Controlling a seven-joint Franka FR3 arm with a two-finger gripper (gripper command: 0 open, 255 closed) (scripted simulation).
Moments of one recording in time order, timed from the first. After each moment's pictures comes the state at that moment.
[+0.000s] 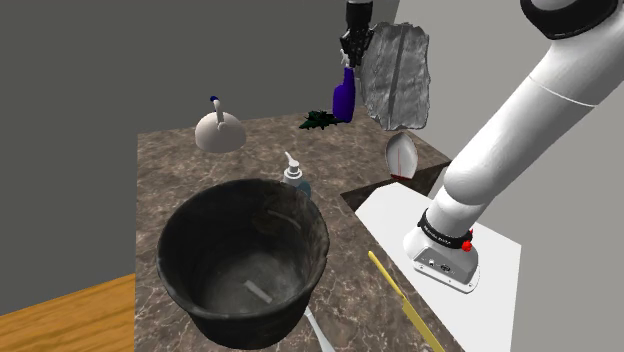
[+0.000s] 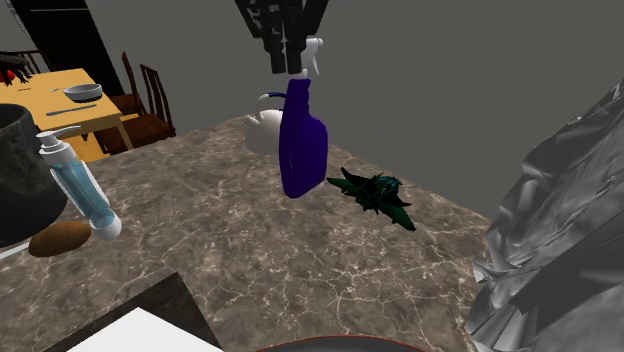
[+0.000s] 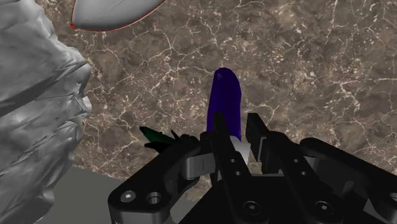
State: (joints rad) arm -0.16 -0.15 -0.12 -1.85 -0.14 1.62 -0.07
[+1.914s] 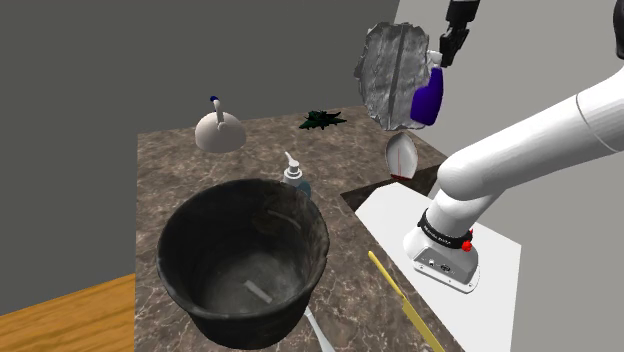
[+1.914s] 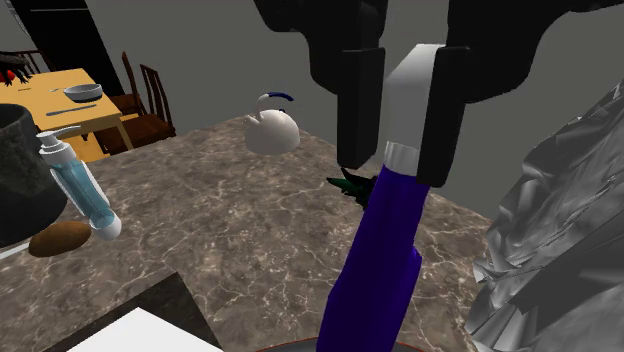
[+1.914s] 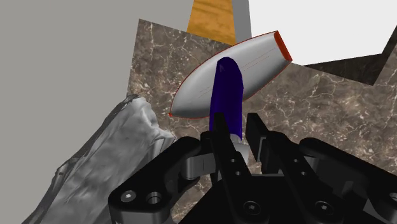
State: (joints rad) arm -0.34 -0.54 -0.39 -2.09 -0.34 1.55 -0.49
